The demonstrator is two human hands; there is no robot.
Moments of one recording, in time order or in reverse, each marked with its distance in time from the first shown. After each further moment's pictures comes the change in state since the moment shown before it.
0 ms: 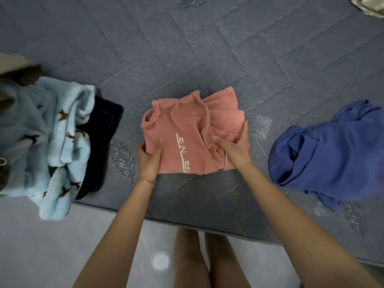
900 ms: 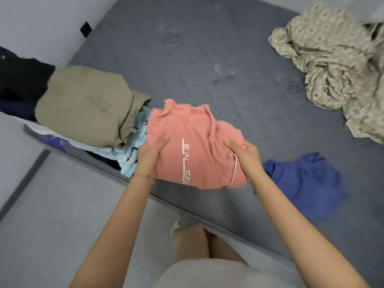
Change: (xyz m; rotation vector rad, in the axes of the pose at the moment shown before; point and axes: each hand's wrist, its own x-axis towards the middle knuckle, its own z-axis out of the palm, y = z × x) left_hand -0.240 0.145 -0.155 -0.471 -0.065 0.146; right_hand -0.250 -0.199 -0.087 0.216 -0.212 -0.112
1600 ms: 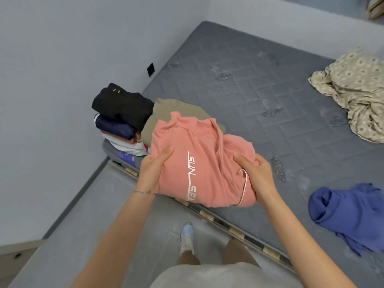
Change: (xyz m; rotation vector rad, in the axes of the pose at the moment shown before) left_hand -0.041 0.142 -0.254 -0.085 0.062 0.075; right_hand -0.148 -0.056 0.244 0.030 -0.003 -0.226
